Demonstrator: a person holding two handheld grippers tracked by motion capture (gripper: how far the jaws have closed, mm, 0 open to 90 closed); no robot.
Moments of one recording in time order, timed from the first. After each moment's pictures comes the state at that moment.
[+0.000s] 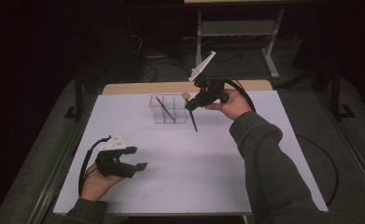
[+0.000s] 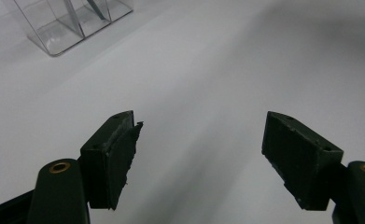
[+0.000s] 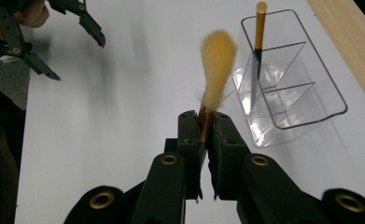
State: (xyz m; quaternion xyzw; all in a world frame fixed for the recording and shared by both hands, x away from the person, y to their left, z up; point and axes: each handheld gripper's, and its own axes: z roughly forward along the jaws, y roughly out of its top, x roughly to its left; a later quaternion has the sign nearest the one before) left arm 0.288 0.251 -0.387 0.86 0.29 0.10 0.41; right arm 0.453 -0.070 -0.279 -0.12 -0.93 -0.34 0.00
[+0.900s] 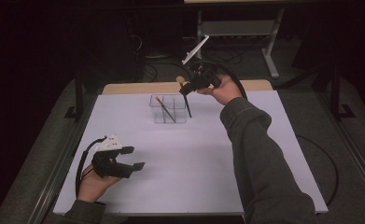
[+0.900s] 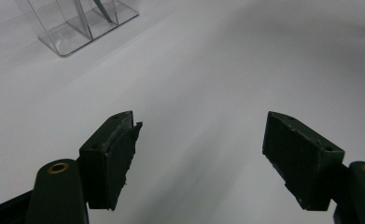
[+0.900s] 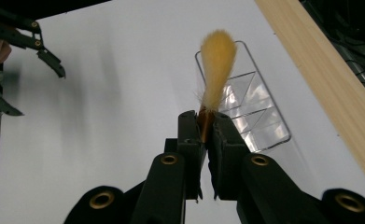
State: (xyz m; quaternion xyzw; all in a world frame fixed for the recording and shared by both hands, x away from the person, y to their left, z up) left arm 0.285 0.258 -0.384 0.85 0.30 0.11 0.42; right arm 0.491 -0.054 -0.258 -0.16 -0.92 -0.35 -0.01
